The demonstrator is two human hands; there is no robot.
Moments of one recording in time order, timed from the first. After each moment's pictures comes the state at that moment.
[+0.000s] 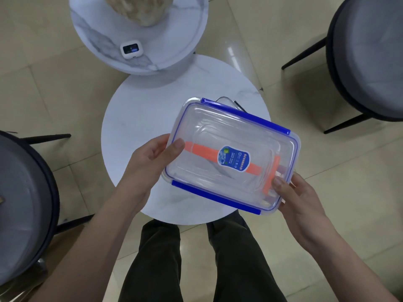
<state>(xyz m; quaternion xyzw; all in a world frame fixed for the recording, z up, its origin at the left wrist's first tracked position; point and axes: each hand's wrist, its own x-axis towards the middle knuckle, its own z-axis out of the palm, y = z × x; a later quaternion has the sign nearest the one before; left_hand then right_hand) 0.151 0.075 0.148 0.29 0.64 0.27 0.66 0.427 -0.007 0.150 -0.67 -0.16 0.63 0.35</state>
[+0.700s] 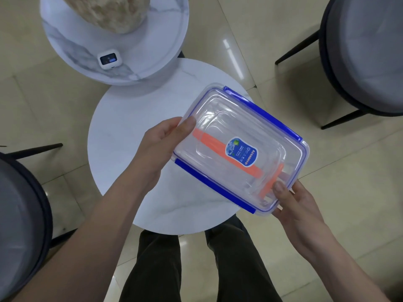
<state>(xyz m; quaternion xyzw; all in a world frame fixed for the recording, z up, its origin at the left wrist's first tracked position) 0.206 0.143 0.135 0.31 0.64 0.23 0.67 0.451 0.011 0.142 -0.68 -0.12 0.63 0.35</state>
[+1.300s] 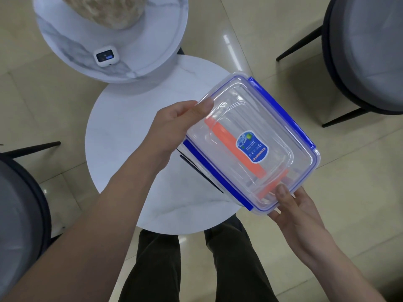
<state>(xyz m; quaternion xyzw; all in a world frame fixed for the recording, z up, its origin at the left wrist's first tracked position) 0.231 0.176 0.137 0.33 0.62 0.22 0.68 0.450 0.010 0.141 -0.66 -0.09 0.65 0.37</state>
